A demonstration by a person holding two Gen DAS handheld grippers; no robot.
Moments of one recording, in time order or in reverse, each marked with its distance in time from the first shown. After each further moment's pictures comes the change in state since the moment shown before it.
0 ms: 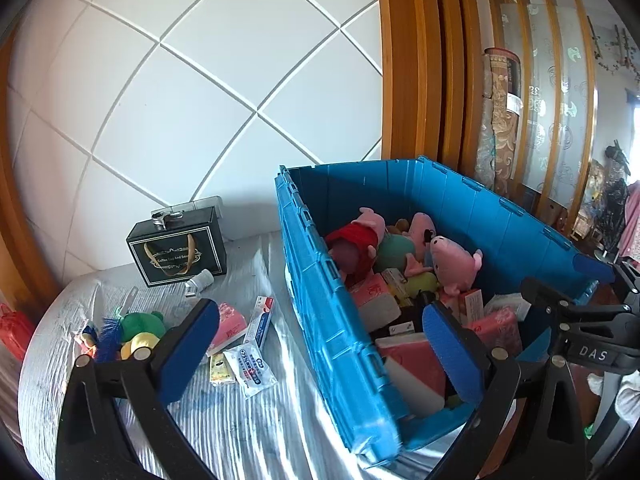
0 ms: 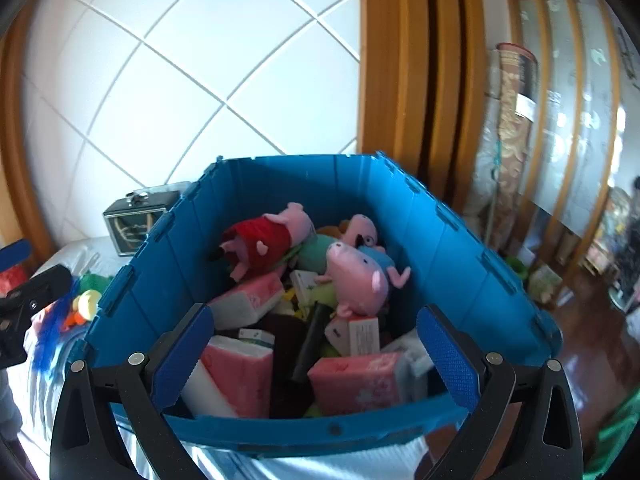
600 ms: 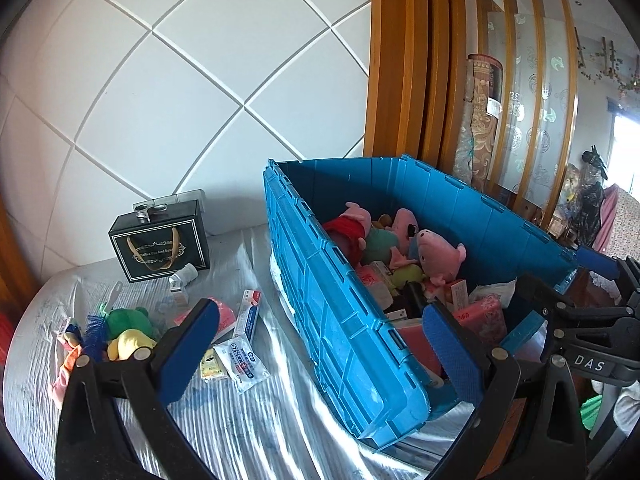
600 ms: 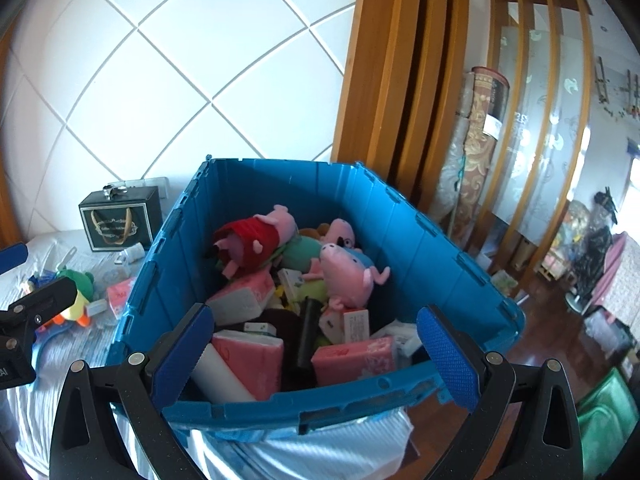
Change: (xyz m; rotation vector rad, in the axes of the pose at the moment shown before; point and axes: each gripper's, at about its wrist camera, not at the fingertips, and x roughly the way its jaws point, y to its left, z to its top) left arm -0.006 0.030 -0.009 -0.013 0.007 -0.103; right arm -0.034 0.056 -0.003 -0.046 -0.010 -0.157
